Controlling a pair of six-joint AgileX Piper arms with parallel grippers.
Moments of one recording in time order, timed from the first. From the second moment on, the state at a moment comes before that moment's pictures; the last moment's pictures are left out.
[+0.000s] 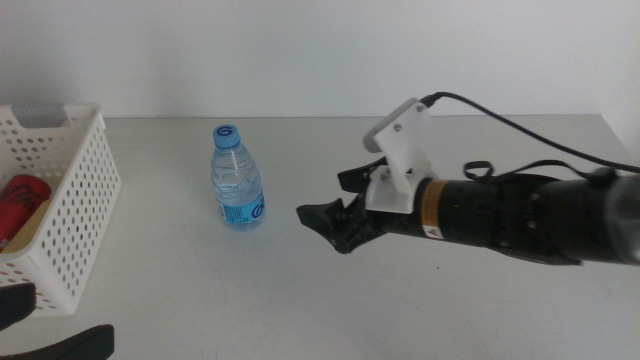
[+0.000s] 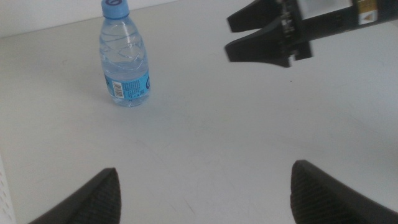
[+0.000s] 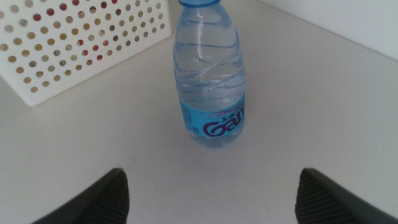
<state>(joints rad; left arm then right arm) -0.44 0.33 -0.52 -0.19 0.71 0.08 0.53 1.78 -0.96 -0.90 -0.53 0.78</state>
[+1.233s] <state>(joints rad) -0.44 0.33 -0.52 -0.19 0.71 0.08 0.63 0.75 -0.50 0.16 0.17 -0.16</state>
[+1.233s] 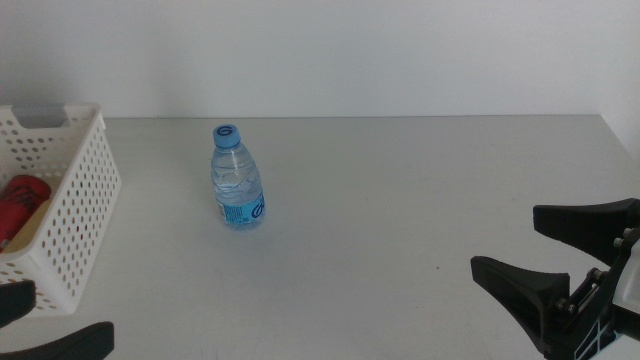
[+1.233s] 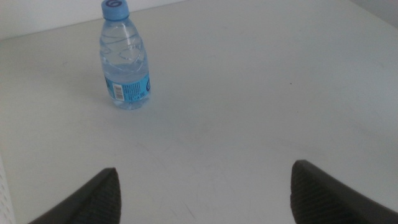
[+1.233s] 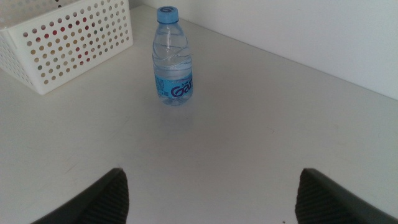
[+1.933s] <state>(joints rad) -0.44 0.55 -0.52 -0.08 0.25 0.08 0.63 0.75 -0.50 0.16 0.17 -0.16</state>
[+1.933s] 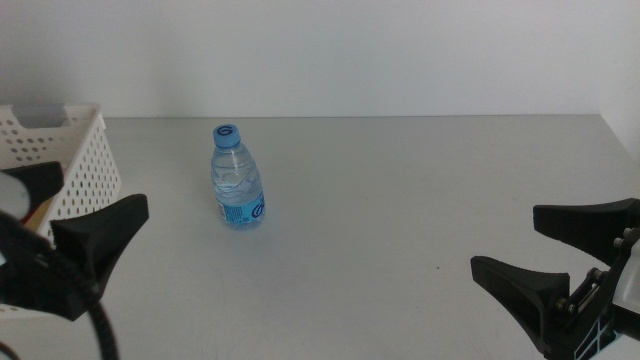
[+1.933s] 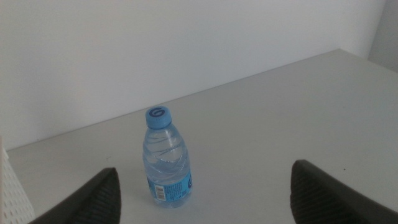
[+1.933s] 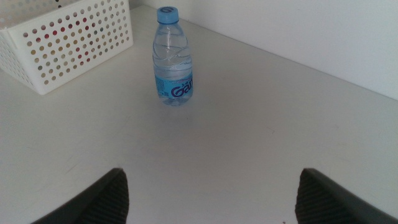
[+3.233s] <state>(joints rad) -0.44 1.22 -0.10 -0.11 -0.96 -0.04 0.63 0.75 -0.50 0.16 0.16 -0.16</state>
